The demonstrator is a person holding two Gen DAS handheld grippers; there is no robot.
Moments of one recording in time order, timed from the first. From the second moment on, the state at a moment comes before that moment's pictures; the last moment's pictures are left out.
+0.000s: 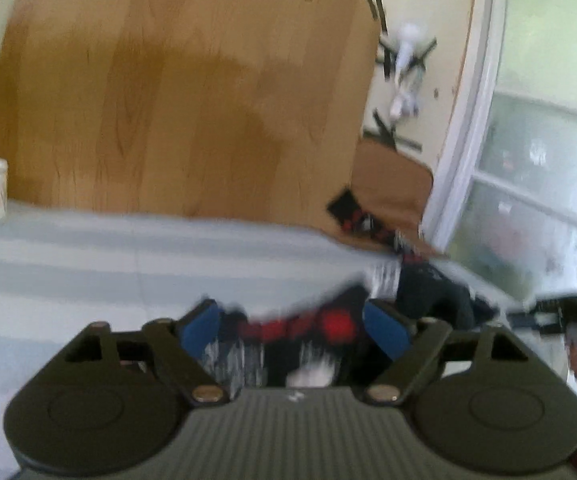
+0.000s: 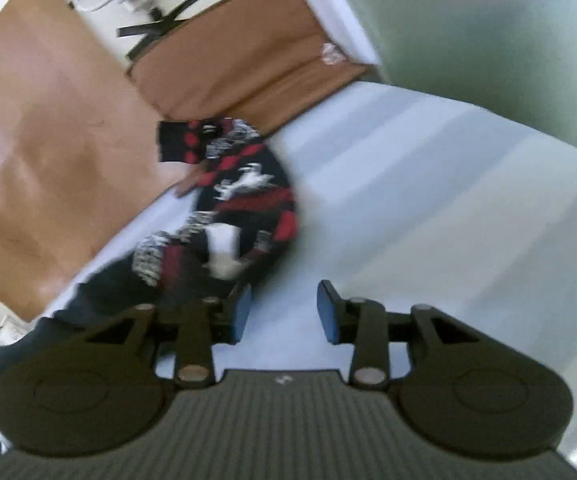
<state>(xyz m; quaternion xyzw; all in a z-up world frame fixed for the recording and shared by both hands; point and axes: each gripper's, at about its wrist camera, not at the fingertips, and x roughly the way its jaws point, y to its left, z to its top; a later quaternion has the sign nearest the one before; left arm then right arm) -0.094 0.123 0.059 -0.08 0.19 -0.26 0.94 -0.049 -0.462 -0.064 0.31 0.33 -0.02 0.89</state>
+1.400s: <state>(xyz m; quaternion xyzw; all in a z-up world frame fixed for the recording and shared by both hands) 0.044 -0.006 0.011 -0.13 0.38 -0.43 0.81 0.029 -0.336 -0.066 0.23 0.31 0.20 0.90</state>
